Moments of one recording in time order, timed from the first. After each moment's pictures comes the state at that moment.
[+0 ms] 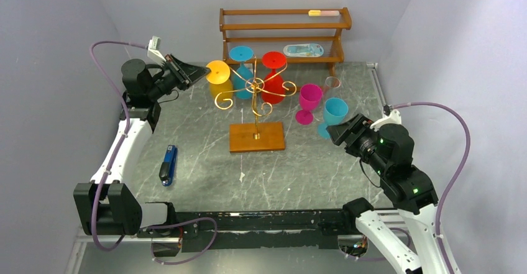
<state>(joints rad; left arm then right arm) -0.02 1.29 1.08 0.22 0.74 -0.96 0.35 0.56 1.00 -0.81 0.08 0.73</state>
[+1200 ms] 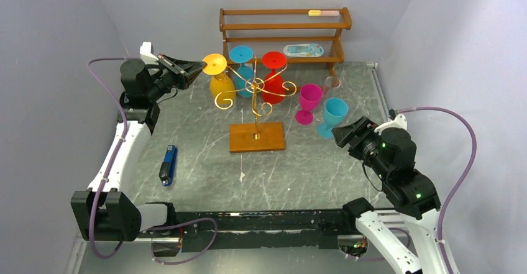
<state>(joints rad) -0.03 1.24 1.10 0.13 0.58 -1.34 0.35 0.53 1.00 -0.85 0.15 0.75</state>
